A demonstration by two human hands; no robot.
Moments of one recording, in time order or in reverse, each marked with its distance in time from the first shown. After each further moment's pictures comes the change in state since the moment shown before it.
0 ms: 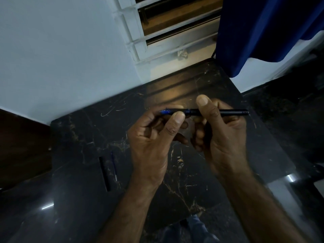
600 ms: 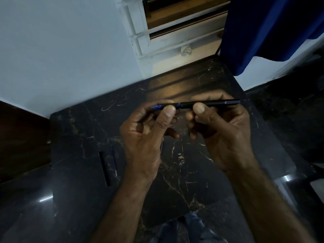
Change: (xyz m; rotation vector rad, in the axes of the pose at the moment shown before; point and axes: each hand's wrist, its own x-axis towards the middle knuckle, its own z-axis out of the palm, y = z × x) left_hand 0.006 -0.003 -0.020 0.019 0.069 0.029; right_hand 0.010 0.007 -0.008 0.048 -0.197 -0.001
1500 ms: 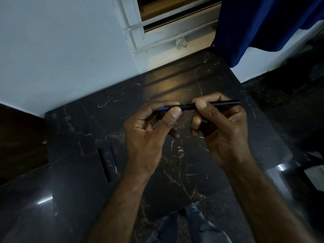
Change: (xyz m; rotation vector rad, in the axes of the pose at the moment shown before) left_hand -0.006 -0.008 -0.015 0.129 -0.116 -0.020; right_hand -0.015 0.015 -0.002 0.050 0.080 0.024
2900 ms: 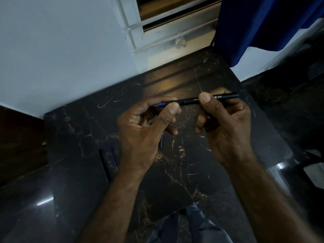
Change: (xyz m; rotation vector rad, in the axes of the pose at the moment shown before) left_hand 0.011 0.008 -0.011 0.024 -0.058 0.047; right_hand 0.004 0.000 0.006 -0.051 0.062 -0.040
